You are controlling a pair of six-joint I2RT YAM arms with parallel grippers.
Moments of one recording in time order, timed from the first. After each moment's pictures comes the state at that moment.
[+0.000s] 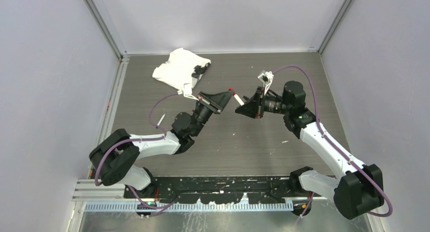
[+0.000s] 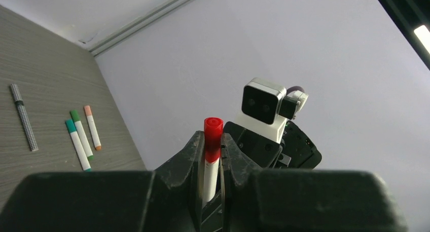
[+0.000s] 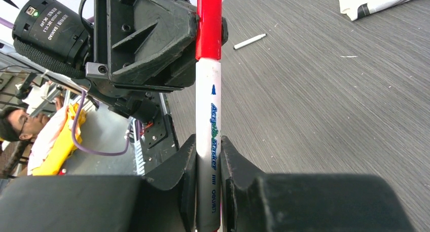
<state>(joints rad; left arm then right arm) -0.91 1.45 0.61 1.24 -0.24 -1.09 0.34 1.09 0.76 0.14 -0.92 0.39</state>
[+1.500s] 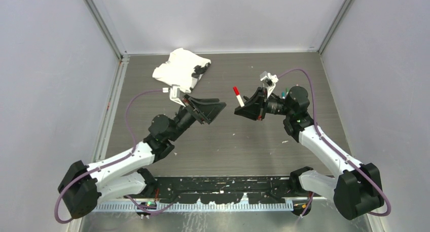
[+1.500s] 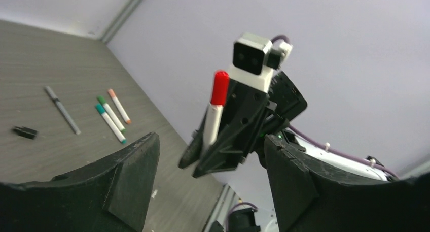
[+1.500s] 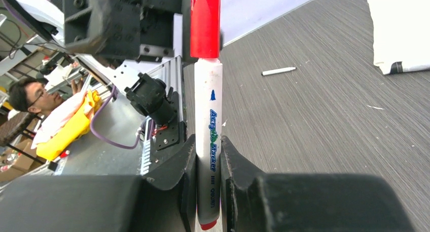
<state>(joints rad) -0.86 1.03 0.54 0.84 0.02 -0.86 0.34 1.09 0.67 0.51 -1.05 0.50</state>
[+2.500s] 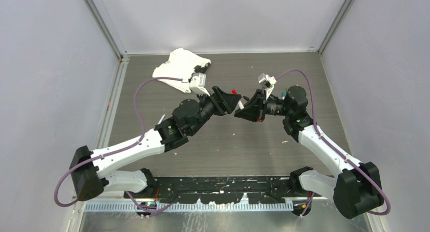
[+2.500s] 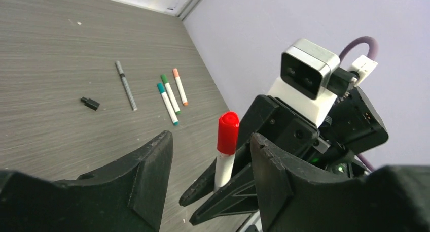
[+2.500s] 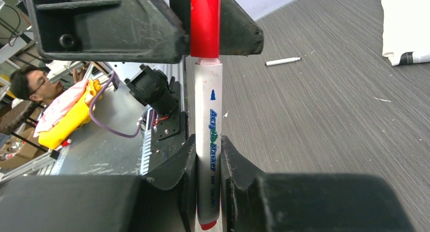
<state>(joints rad) -1.03 1.18 0.94 0.29 -0.34 -0.73 0.34 1.10 0.67 0.47 -1.10 0.45</state>
